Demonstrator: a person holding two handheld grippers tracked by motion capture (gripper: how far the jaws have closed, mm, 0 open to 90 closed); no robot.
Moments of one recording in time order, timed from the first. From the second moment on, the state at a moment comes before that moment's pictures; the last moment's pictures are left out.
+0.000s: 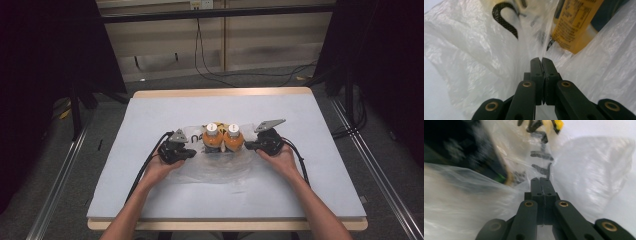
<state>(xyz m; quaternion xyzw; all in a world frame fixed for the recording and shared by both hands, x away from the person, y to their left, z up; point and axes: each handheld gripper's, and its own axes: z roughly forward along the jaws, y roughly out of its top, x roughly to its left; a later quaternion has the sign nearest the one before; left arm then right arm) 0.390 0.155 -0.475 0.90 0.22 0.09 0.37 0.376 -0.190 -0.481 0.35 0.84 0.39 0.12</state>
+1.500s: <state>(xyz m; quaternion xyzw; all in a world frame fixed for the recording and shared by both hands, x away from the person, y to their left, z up) 0.370 0.152 -0.425 0.88 0.19 0.09 0.43 0.359 -0.193 -0.432 0.32 0.82 0.46 0.13</state>
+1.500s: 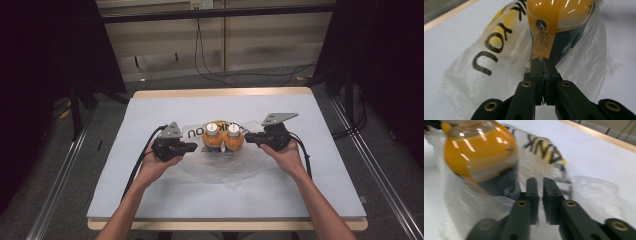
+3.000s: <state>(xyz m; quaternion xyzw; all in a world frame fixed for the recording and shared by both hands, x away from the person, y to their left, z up) 0.389 0.192 -0.468 0.93 0.18 0.13 0.28 0.357 -0.212 -0.464 0.28 0.92 0.22 0.15</state>
